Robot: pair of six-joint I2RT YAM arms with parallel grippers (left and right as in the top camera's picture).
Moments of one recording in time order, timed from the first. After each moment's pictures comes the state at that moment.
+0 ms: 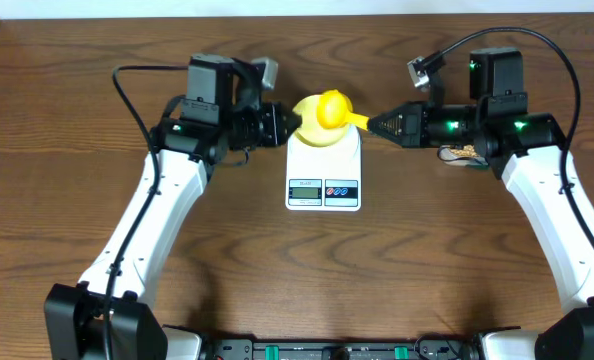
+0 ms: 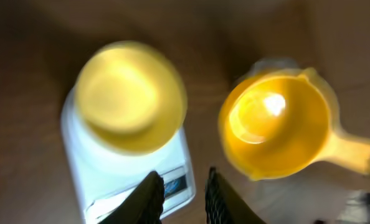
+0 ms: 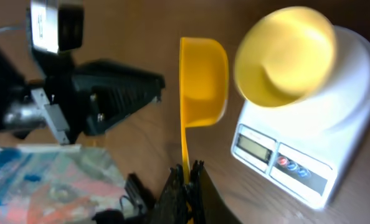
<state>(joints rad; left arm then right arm) -0.24 1.55 1.25 -0.57 0.55 -0.28 0.16 1.53 1.29 -0.65 -0.89 0.33</state>
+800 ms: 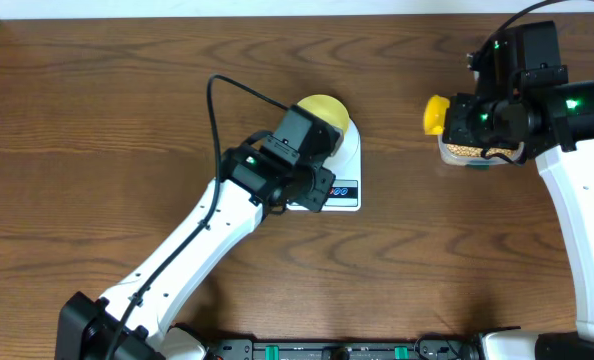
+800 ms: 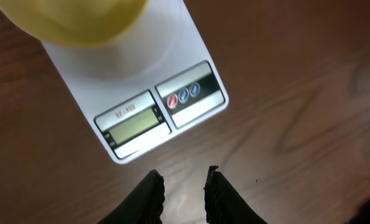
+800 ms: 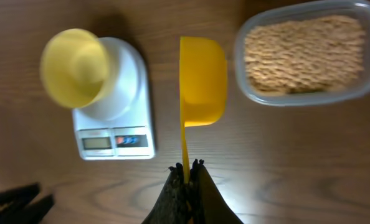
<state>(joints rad) -0.61 1.51 1.25 -0.87 0.14 -0.12 0.16 1.53 1.67 -1.26 -0.10 0.31</state>
